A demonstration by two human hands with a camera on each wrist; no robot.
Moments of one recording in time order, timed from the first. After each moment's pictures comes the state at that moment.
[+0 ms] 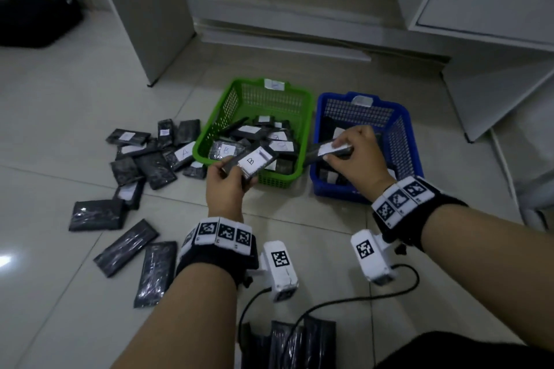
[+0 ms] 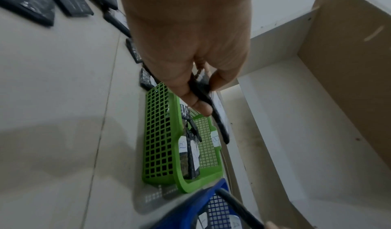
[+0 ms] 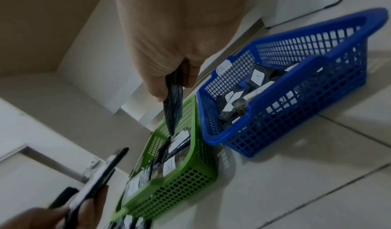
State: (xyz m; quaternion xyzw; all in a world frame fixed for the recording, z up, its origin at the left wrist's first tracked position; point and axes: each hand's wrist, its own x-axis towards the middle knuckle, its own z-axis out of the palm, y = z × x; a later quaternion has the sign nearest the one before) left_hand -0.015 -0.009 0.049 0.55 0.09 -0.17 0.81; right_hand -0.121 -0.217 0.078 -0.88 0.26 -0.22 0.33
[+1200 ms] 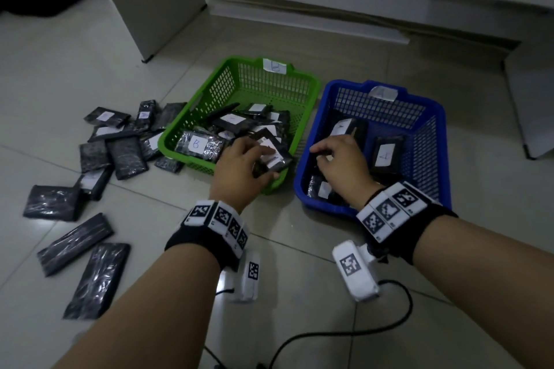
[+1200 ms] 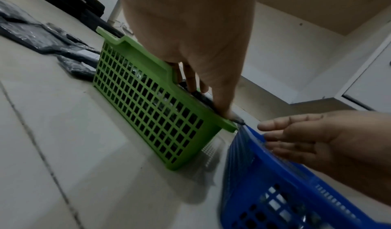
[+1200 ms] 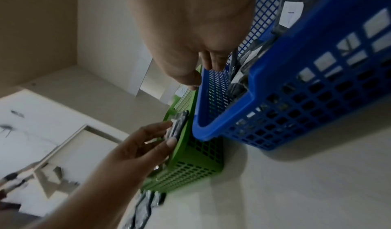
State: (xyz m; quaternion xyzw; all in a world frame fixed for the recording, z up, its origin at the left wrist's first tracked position) left_hand 0.019 -0.094 -0.016 0.91 -0.31 0.00 0.28; right_hand -0.064 -0.288 -0.002 -0.88 0.24 -0.11 0.39
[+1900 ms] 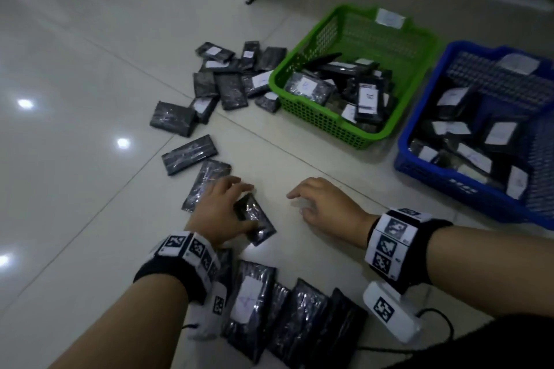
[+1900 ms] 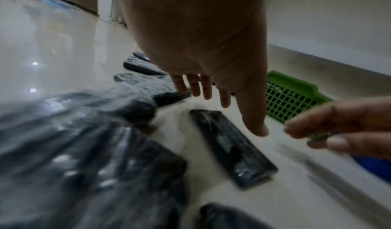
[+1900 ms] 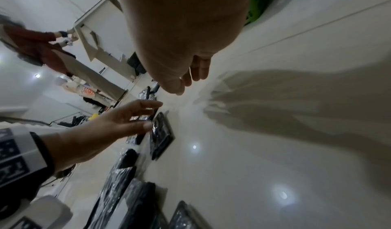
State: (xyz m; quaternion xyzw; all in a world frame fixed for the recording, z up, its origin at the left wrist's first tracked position) left_hand -0.069 0.153 -0.057 0.95 -0.17 -0.17 0.18; right_hand -0.111 -0.092 -0.048 -0.92 -0.10 0.17 0.35
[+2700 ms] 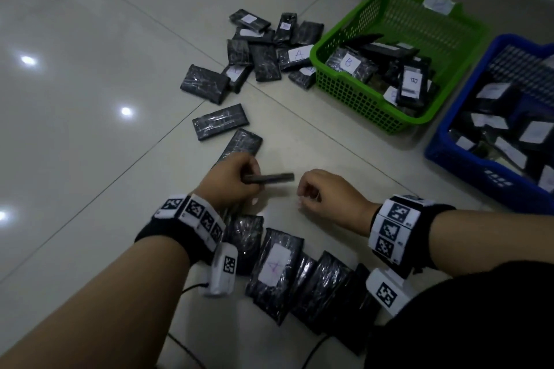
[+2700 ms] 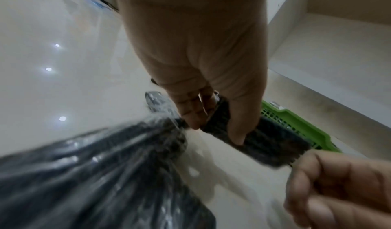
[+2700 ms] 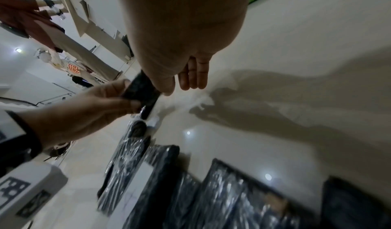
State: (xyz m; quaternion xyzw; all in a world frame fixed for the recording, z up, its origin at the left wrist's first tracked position) left_hand -0.069 0.194 -0.035 0.89 -0.09 -0.23 0.39; right_hand -0.120 -0.034 -0.045 -0.91 -0.10 0.19 0.34
